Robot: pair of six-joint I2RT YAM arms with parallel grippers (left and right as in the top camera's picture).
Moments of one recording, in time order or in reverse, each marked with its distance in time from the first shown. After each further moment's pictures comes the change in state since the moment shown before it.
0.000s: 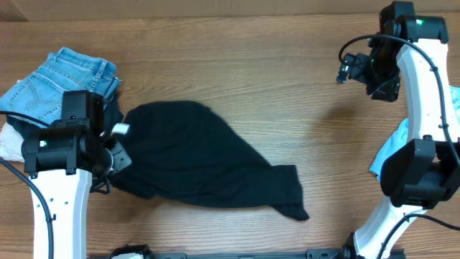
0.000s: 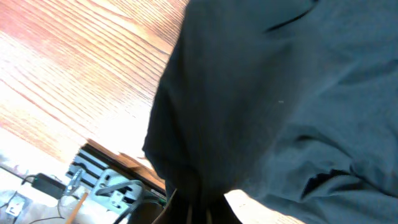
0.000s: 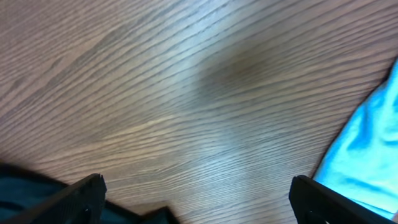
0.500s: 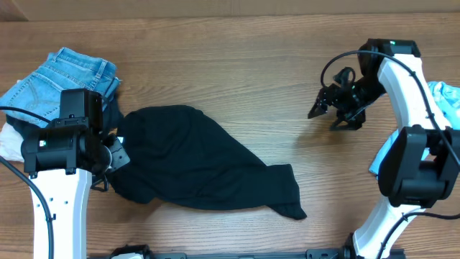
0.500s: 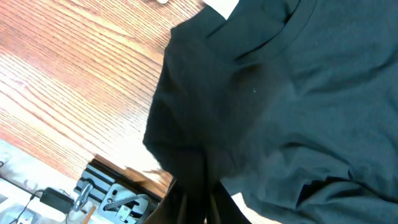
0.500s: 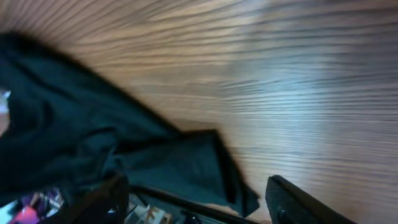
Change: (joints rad) left arm 0.002 0.000 0.000 0.037 -0.027 0.042; right arm 0.032 -0.002 -0.277 -0.052 -0.399 -0.182
